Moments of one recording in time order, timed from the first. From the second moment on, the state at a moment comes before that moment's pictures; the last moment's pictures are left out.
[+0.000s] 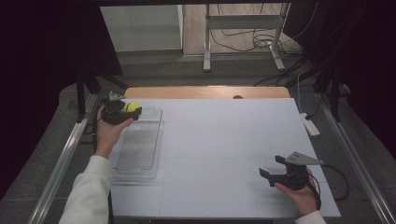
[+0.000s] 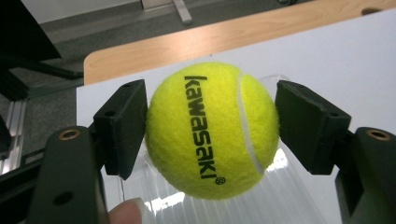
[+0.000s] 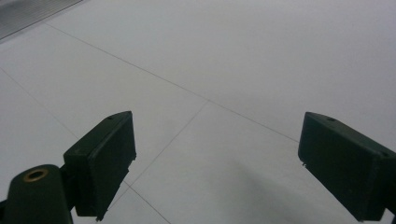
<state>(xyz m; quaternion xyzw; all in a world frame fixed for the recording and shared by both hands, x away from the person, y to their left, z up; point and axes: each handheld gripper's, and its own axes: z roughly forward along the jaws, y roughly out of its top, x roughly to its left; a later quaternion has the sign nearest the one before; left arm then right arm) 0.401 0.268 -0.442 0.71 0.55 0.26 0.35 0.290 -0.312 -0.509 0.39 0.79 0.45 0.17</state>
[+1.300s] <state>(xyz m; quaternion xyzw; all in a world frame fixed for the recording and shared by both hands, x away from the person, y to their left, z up) 0.410 0.268 -0.477 0.74 0.57 0.23 0.28 0.291 -0.311 -0.509 0.39 0.79 0.45 0.17</state>
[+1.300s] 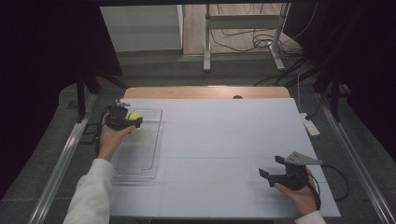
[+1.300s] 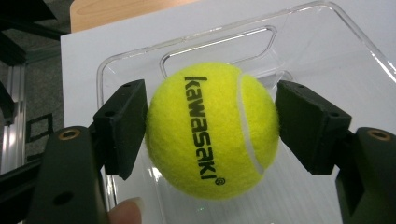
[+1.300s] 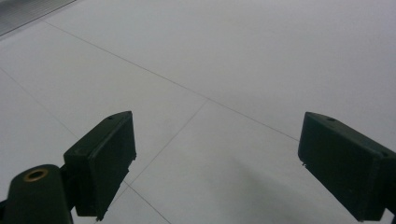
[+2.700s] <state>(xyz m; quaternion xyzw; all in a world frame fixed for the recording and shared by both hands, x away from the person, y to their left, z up) 0.419 0.265 -0.491 0.75 0.58 0.21 0.25 0.291 -0.311 -0.510 0.39 0.79 0.44 0.17</state>
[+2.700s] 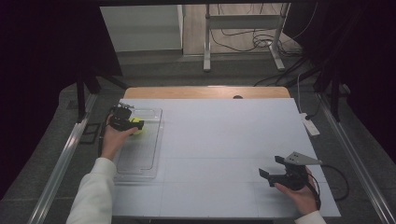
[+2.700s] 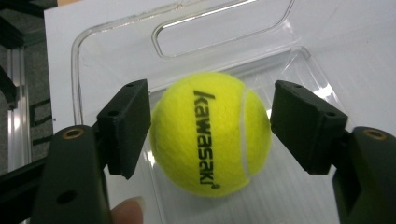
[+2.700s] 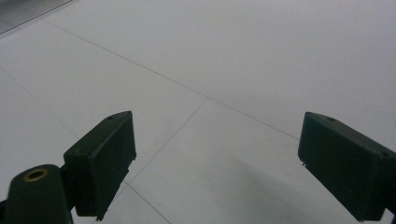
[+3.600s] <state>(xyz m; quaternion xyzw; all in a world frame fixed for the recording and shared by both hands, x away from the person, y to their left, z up) 0.390 0.276 -0.471 0.74 0.54 0.20 0.34 0.293 -0.312 -0.512 0.39 0.79 0.44 0.17</state>
